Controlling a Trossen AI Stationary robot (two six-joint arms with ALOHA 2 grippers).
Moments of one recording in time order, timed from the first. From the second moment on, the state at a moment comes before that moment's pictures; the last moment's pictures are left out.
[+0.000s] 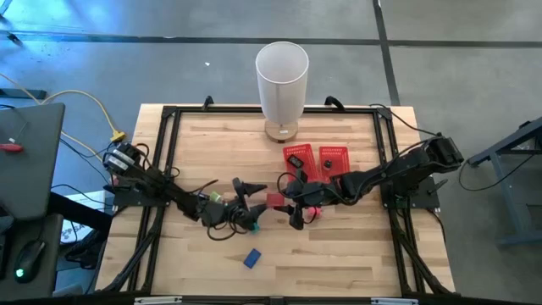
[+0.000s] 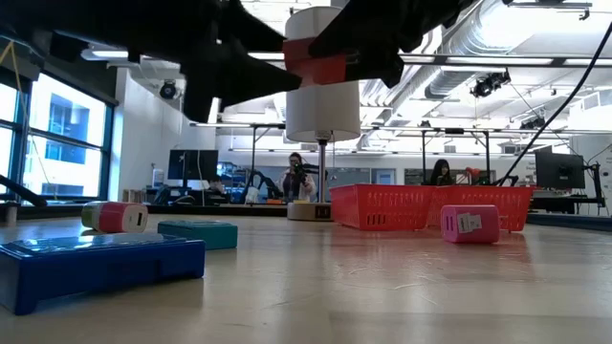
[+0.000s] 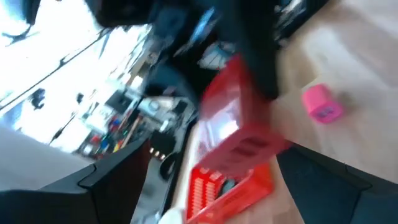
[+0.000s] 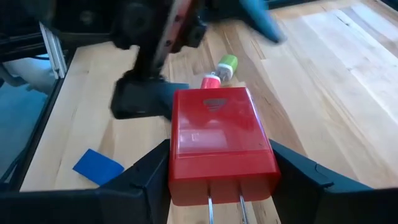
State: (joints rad) left arm -0.47 1.69 0.66 1.03 -0.87 0.86; right arm 0.26 1.57 1.00 0.04 0.25 0.35
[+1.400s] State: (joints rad) left arm -0.44 1.69 0.66 1.03 -0.76 0.79; right arm 0.23 1.57 0.99 0.05 0.20 0.41
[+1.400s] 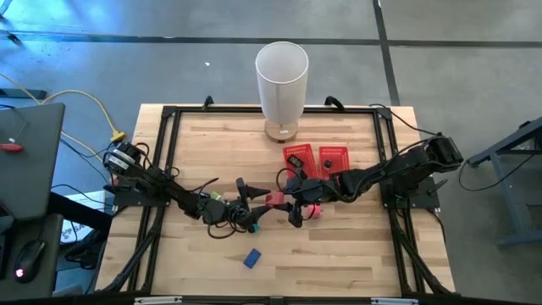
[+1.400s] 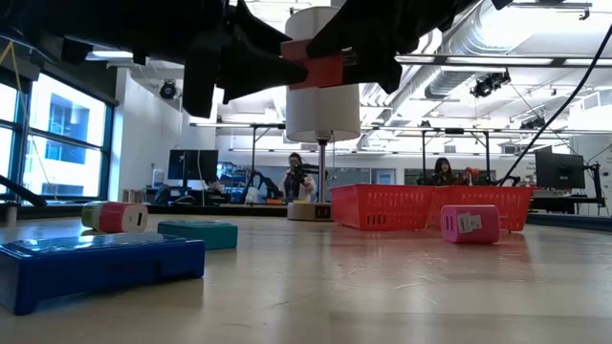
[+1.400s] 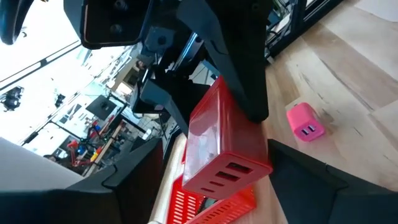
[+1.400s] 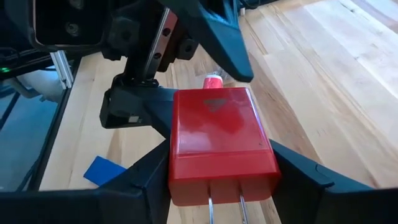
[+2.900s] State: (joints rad) left arm -0.48 1.67 0.66 1.01 -0.76 0.33; right arm 0.21 1.57 0.99 -0.05 0.11 0.35
